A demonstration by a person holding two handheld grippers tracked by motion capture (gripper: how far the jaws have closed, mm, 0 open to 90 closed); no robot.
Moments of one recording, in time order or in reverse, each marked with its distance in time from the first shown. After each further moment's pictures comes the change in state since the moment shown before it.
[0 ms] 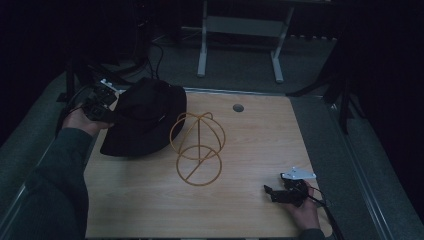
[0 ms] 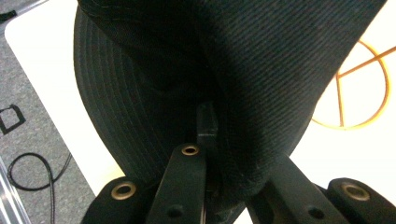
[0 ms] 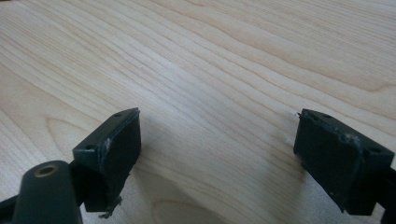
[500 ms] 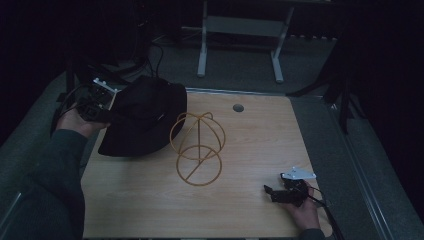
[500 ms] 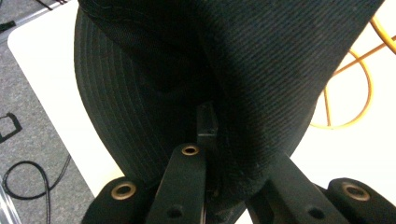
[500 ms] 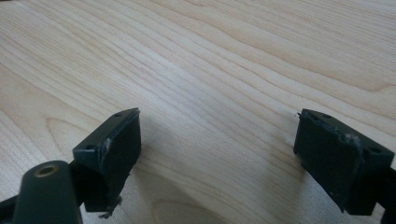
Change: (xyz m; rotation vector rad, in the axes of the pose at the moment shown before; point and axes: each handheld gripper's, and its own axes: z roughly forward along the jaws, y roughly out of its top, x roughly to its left) left arm -0.002 -0.006 -0.015 -0.034 -0.017 0.008; right arm 0.000 0.000 0.000 0.000 0.000 0.001
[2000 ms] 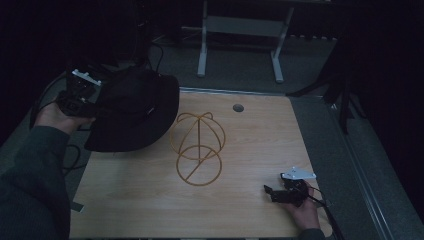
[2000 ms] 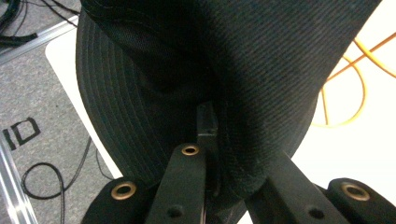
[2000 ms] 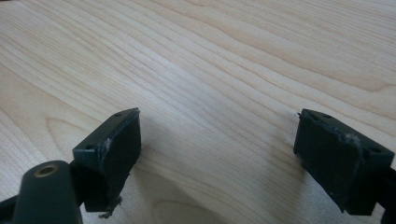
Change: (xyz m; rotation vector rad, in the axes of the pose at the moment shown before) left arm 0.007 -0.004 -0.042 -0.044 0.028 0.005; right arm 0.000 0.000 0.000 -0.001 0.000 -0.001
